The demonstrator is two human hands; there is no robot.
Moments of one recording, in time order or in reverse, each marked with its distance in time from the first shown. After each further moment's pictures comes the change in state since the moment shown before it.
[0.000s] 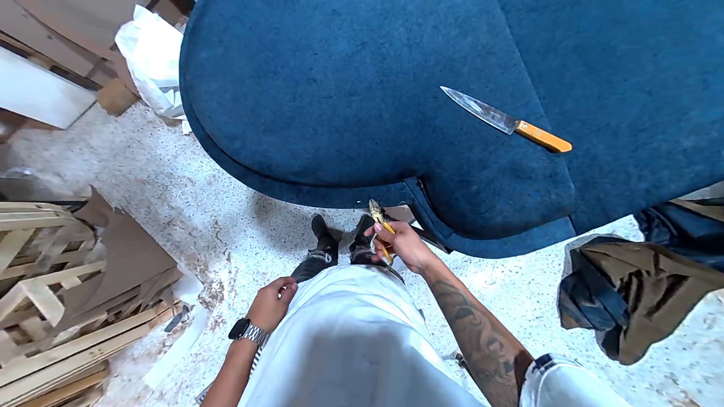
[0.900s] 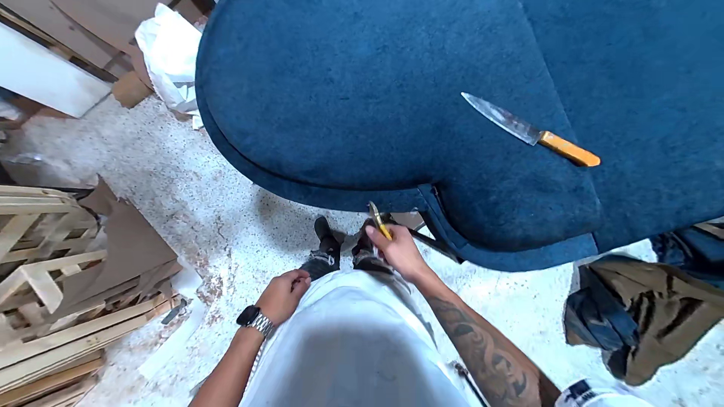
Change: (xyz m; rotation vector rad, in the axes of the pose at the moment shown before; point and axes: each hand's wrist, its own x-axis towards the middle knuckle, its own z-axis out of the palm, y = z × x) left_hand 0.009 0.049 -0.008 0.023 -0.065 0.069; right_hand 0.007 -0.007 0.032 -0.406 0.259 -0.073
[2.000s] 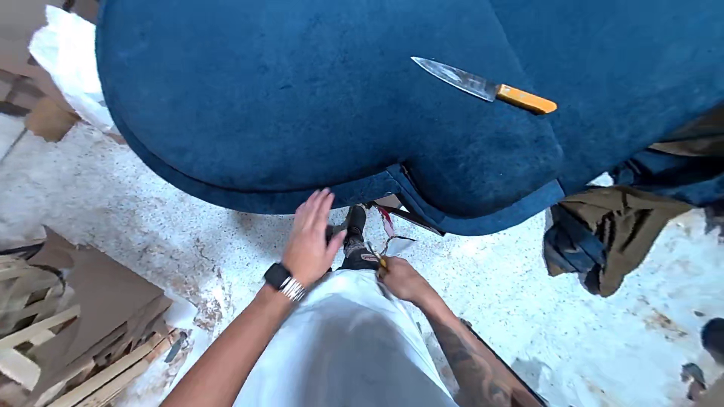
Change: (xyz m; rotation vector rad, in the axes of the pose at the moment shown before) left_hand 0.064 0.139 -0.024 0.335 0.322 0.634; right_hand -0.047 0.088 0.013 -0.365 -0.153 0.340
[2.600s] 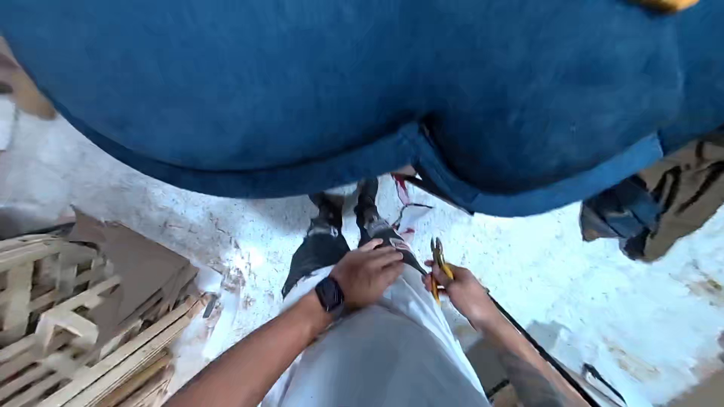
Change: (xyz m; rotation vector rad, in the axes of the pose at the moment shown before) left_hand -0.019 0.034 0.098 -0.054 -0.134 0.457; right_hand -0.023 0.112 0.015 0.662 0.126 0.166
